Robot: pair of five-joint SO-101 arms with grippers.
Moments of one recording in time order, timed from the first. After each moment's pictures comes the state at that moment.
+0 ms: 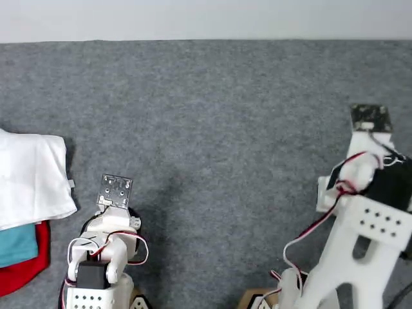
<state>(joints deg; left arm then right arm) -1.6 -102.4 97.1 69.3 1.3 19.3 -39.4 21.5 100.5 15.2</state>
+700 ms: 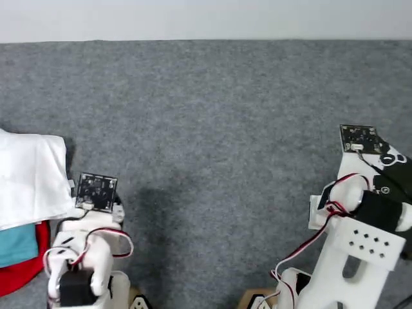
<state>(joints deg) -9.7 -102.7 79.4 70.8 -9.1 19.3 -47.2 30.6 100.5 15.2</state>
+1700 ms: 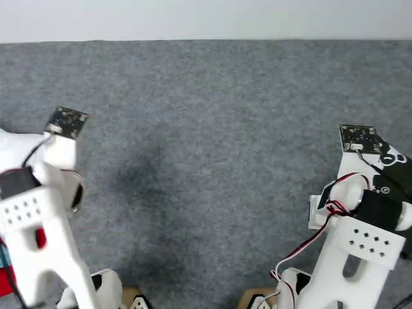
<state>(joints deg) -27.2 -29.8 28.0 92.9 -29.0 19.3 -47.0 30.6 100.5 15.2</state>
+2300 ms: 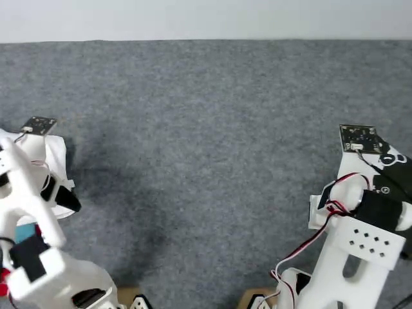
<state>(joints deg) -39.6 6.6 15.0 84.4 -36.5 19.3 -47.0 30.6 100.5 15.2</state>
